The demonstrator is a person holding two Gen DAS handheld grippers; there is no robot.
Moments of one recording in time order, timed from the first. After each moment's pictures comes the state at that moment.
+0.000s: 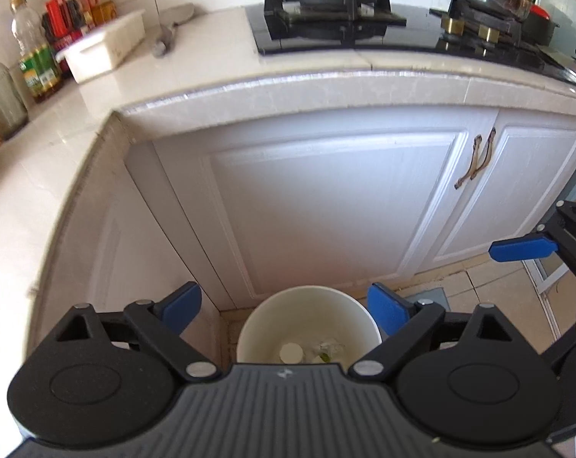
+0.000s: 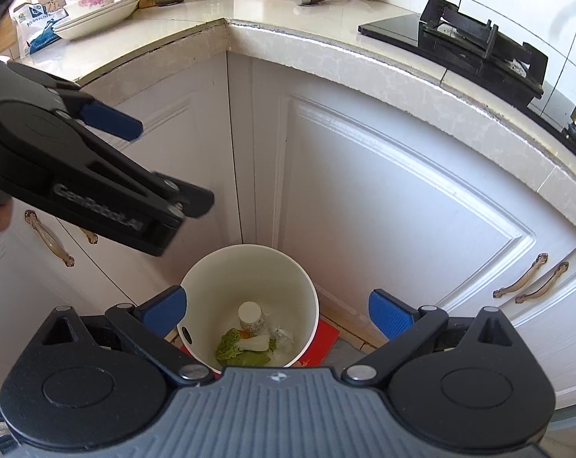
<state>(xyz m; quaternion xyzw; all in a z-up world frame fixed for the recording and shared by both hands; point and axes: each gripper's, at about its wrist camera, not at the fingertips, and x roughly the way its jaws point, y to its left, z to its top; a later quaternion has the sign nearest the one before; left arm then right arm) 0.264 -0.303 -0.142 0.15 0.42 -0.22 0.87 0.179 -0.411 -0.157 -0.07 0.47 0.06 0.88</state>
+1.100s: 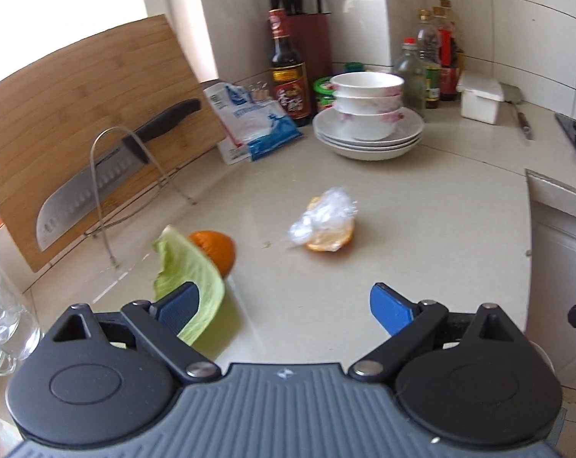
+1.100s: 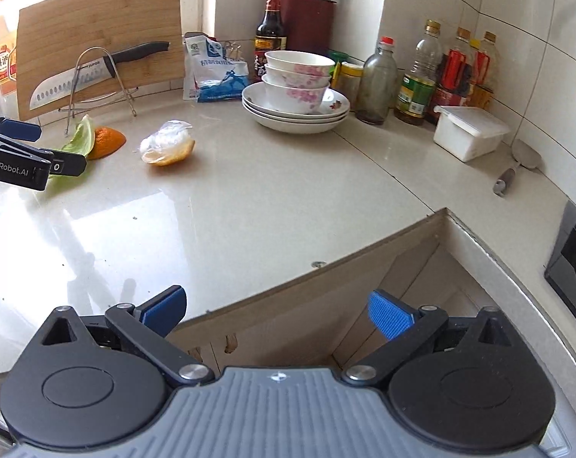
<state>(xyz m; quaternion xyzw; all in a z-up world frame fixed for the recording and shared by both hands) 0.187 0.021 -0.048 0.02 0.36 0.17 0.92 0.232 -0.204 -0.061 -0.16 0.37 0.26 0.88</state>
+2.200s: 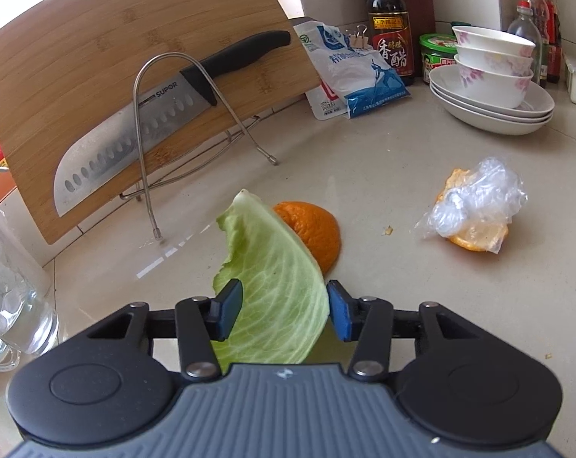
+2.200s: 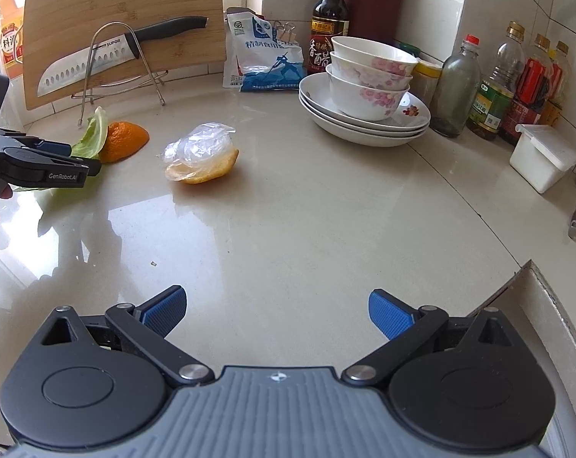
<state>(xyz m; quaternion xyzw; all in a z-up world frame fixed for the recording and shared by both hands) 0.242 0.088 -0.106 0.02 0.39 0.27 0.88 0.287 -0.126 -0.086 -0.17 0.39 0.32 0.85</state>
